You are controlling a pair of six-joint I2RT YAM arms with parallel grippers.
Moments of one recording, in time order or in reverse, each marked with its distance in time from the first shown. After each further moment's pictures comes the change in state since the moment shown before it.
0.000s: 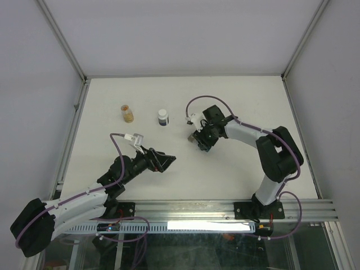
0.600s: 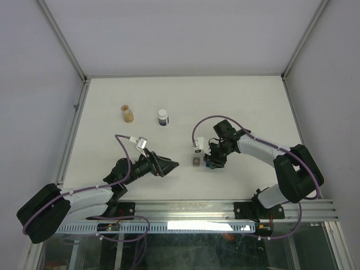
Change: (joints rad) left arm 0.000 0.198 -0.097 0.345 0.163 -0.121; right arm -0.002 -0.291 -0.306 -0.146 -0.247 -0.568
